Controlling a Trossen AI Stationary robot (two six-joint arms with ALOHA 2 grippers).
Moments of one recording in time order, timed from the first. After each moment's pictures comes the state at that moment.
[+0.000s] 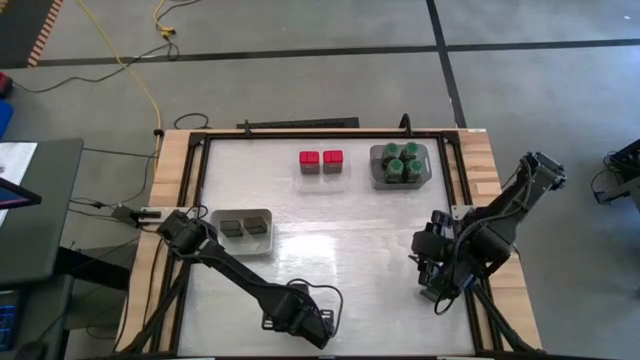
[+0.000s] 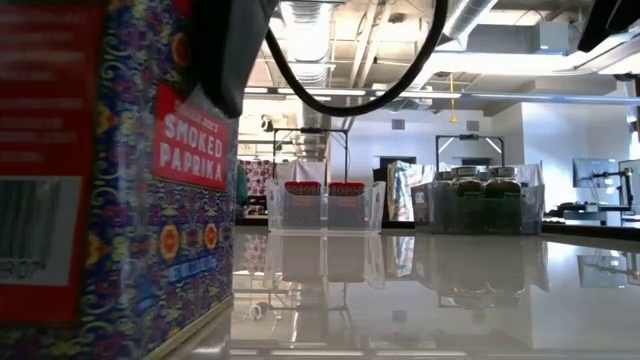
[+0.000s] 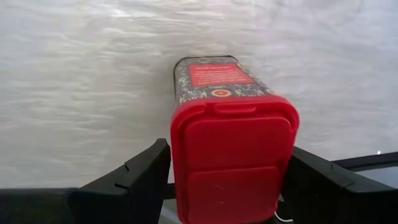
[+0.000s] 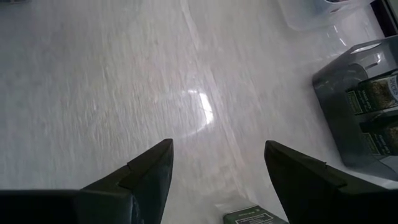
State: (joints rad) left arm -0.58 2.23 1.97 -1.04 0.04 -2.08; right arm 0.78 1.29 1.20 -1.32 0.57 0.96
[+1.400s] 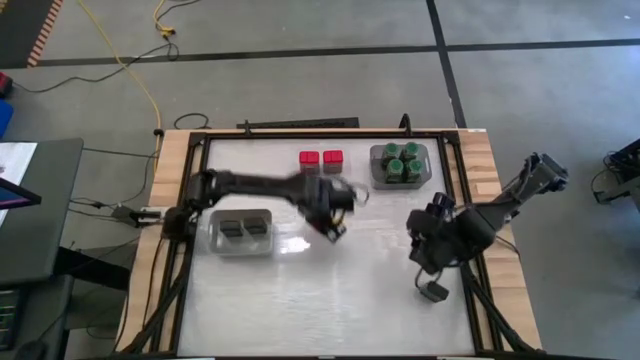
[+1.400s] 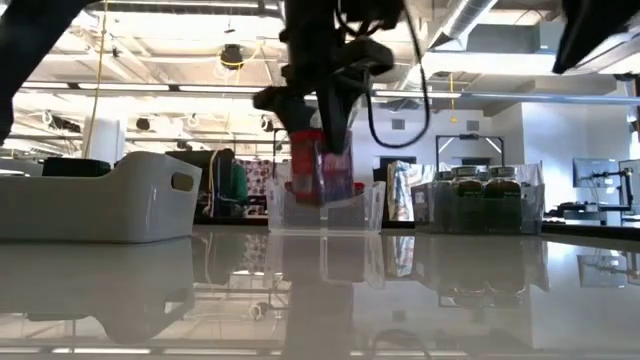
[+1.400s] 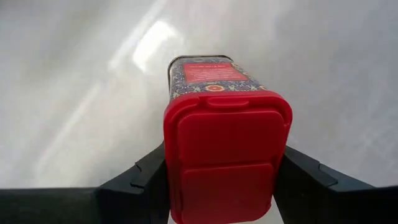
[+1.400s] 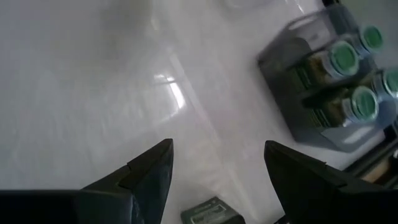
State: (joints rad) left arm -0.01 2.12 1.97 -1.22 -0.04 -0.76; right arm 0.60 1.28 1.20 -1.44 0.57 0.96
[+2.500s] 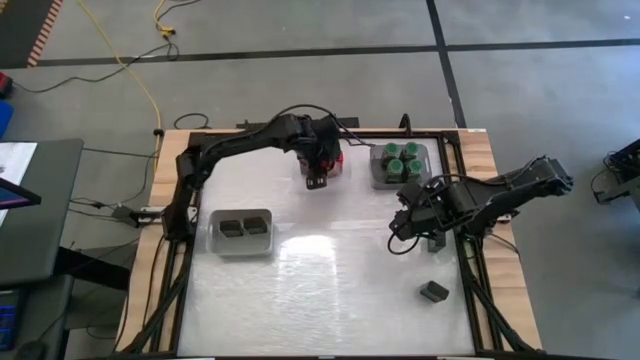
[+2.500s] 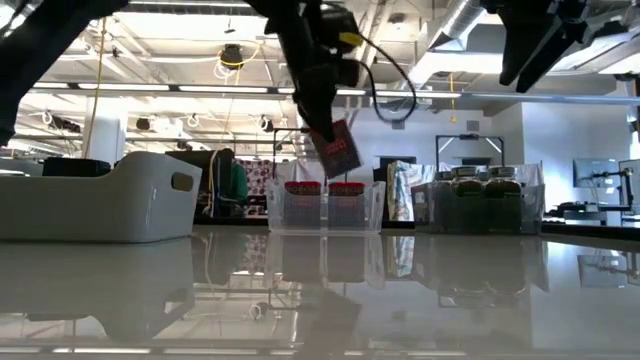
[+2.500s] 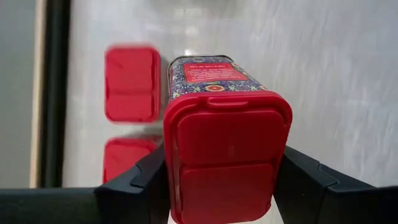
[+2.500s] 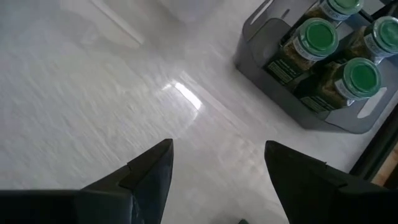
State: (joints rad) left arm 0.36 2.05 2.01 -1.09 0.00 0.29; right arm 0.30 1.26 1.20 -1.33 0.51 1.05
